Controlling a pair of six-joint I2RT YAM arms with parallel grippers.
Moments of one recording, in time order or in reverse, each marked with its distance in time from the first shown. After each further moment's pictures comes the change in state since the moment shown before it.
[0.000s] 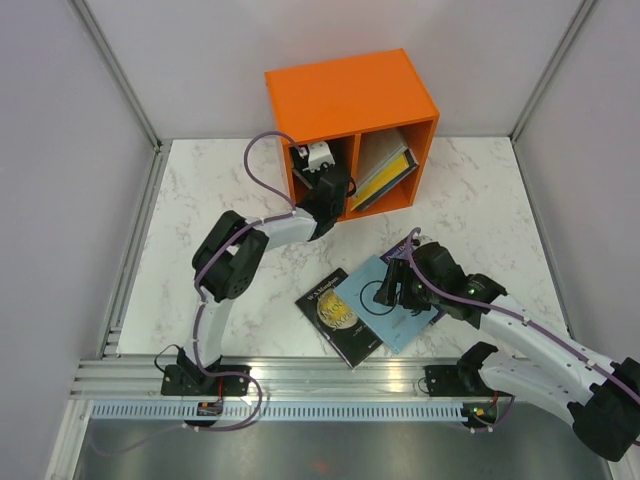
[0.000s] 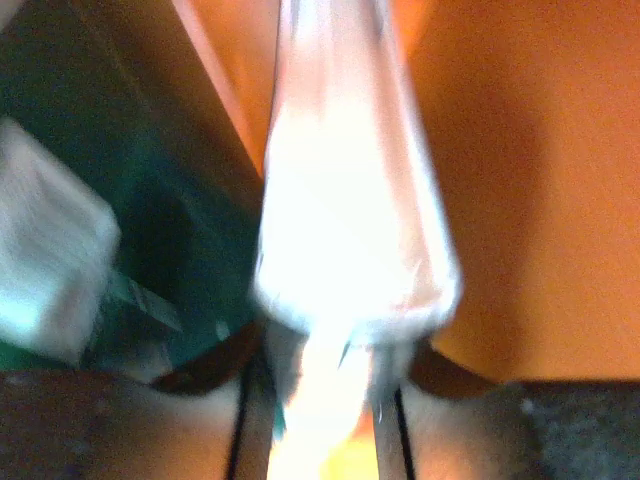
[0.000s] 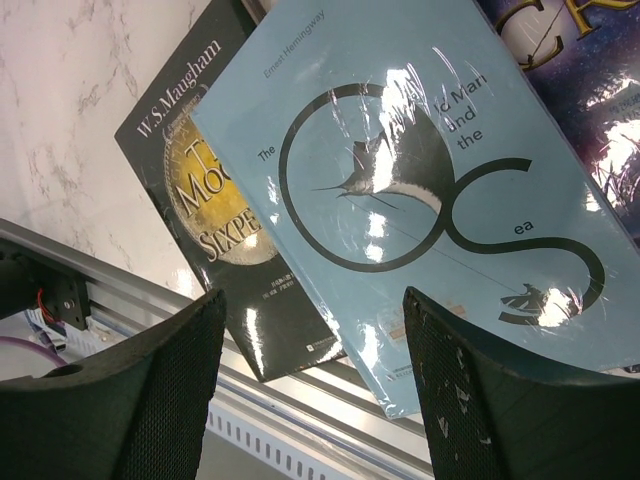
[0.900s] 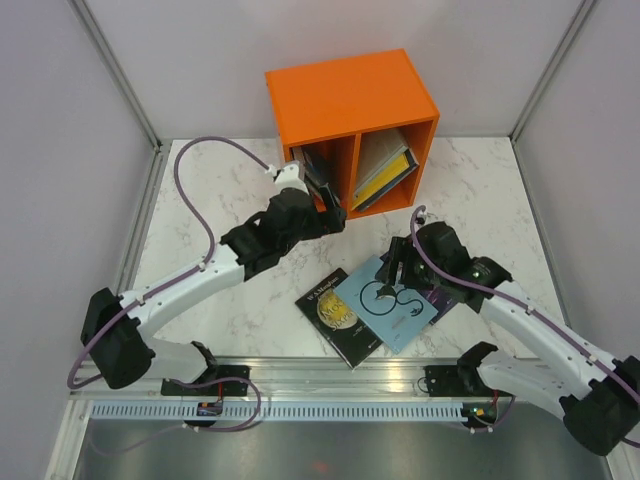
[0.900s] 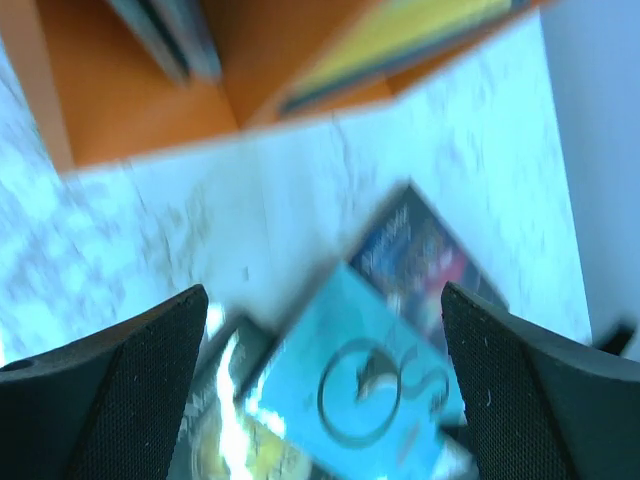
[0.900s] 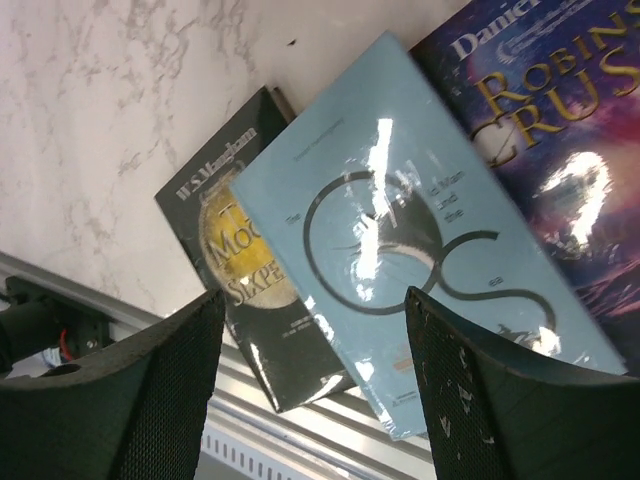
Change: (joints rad) left arm -0.123 -0.777 -0.310 -0.762 0.471 -0.324; right arm -0.047 0.023 0.143 -0.036 0.037 -0.056
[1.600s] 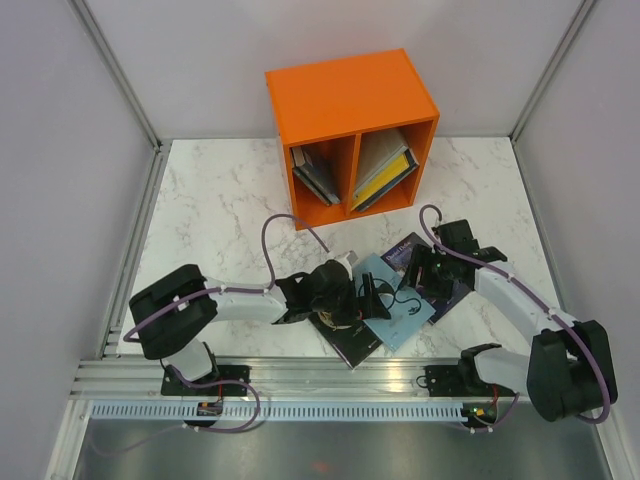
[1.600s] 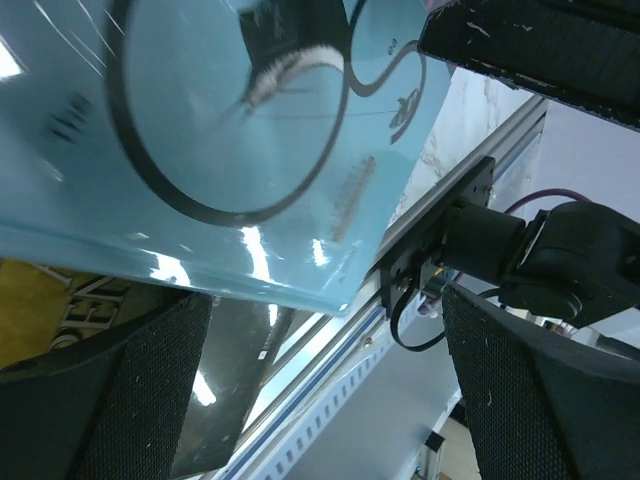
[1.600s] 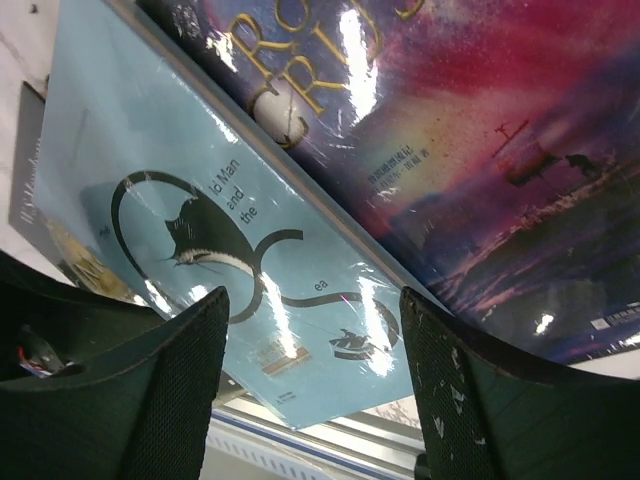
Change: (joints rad) left arm -0.247 0.224 -0.436 0.455 0.595 -0.383; right arm -0.375 0.265 -0.085 -0.032 -0.224 -0.181
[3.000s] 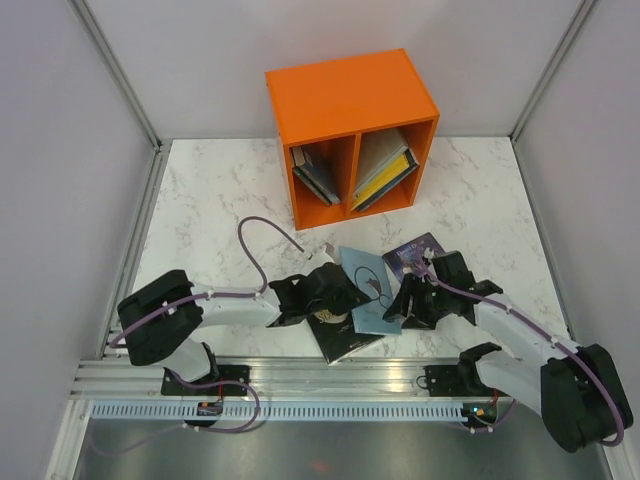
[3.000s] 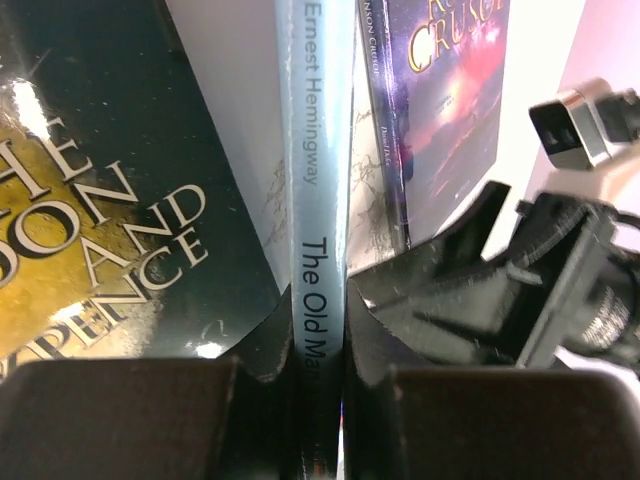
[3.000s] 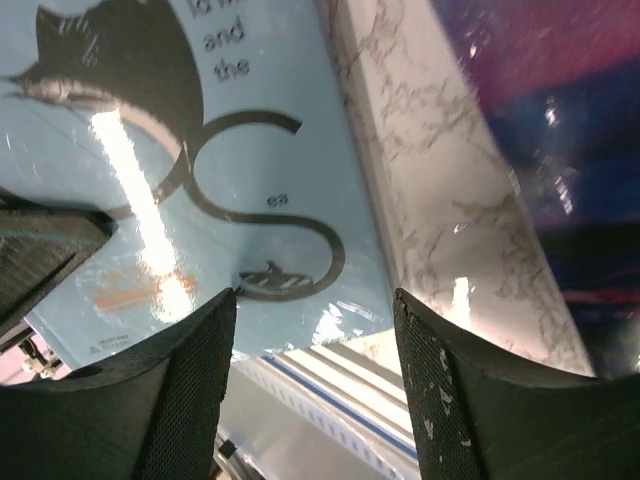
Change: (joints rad) left arm -0.027 -0.063 -0.017 -0.043 -0.341 -0.245; right arm 0.100 -0.158 -0.284 0.200 -0.246 0.182
